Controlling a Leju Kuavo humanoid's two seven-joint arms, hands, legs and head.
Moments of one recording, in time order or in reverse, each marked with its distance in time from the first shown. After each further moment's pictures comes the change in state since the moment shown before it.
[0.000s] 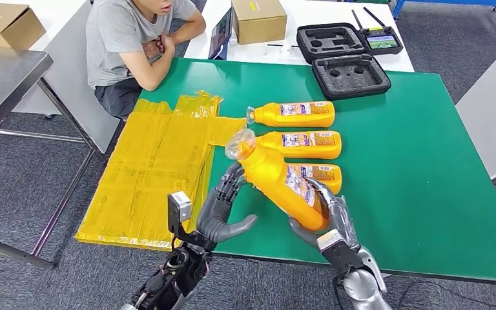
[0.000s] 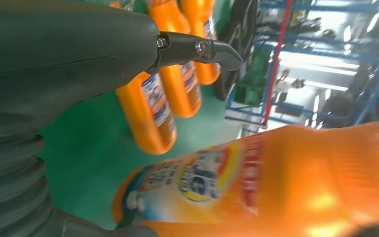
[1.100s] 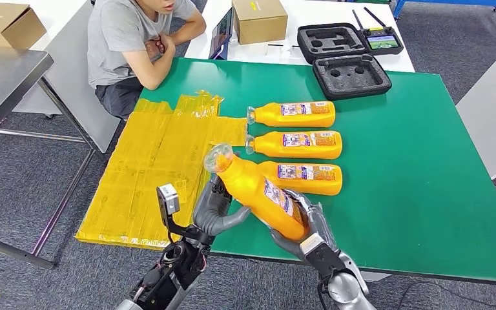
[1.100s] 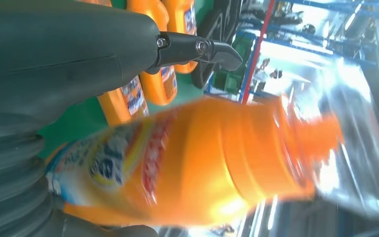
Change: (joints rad) left arm -0.015 -0.010 0.039 -0.020 0.078 -0.112 -0.001; right arm -0.031 -0.003 0.132 0.112 -0.090 -0.007 -0.001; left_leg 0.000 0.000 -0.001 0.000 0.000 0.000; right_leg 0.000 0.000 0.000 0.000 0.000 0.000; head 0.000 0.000
